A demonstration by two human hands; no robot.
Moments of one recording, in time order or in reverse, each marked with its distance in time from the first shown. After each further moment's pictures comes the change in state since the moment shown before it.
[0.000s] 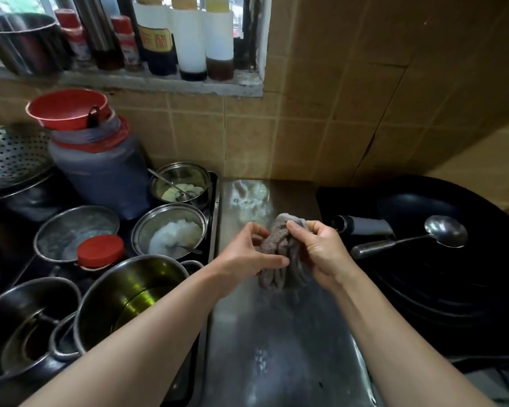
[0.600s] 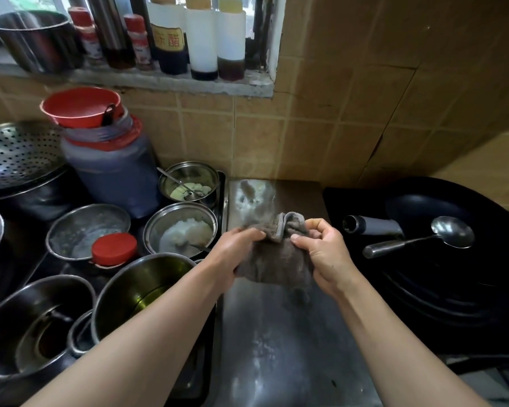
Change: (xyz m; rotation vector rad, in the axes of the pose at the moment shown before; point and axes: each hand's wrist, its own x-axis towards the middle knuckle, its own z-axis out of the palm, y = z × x) left_hand -0.003 -0.004 -0.028 -0.357 0.176 -0.166; right_hand 0.000 0.018 0.017 -0.114 0.037 -0.108
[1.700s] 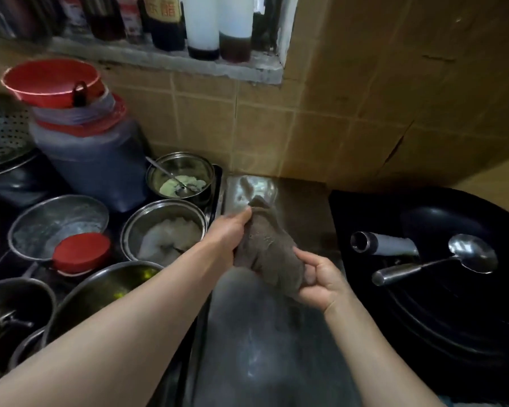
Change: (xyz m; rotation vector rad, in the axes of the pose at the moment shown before) left_hand 0.071 0.024 0.012 -0.071 0.142 -0.058; right_hand 0.058 0.033 -0.021 0.494 -0.173 0.675
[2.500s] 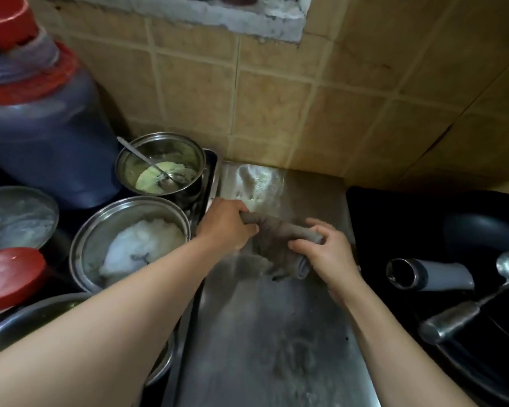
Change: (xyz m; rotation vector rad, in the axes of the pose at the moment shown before) left_hand 0.119 -0.010 0.003 0.947 0.139 0.370; right_hand 0.099 -0.046 -0.012 -1.084 0.376 -0.637
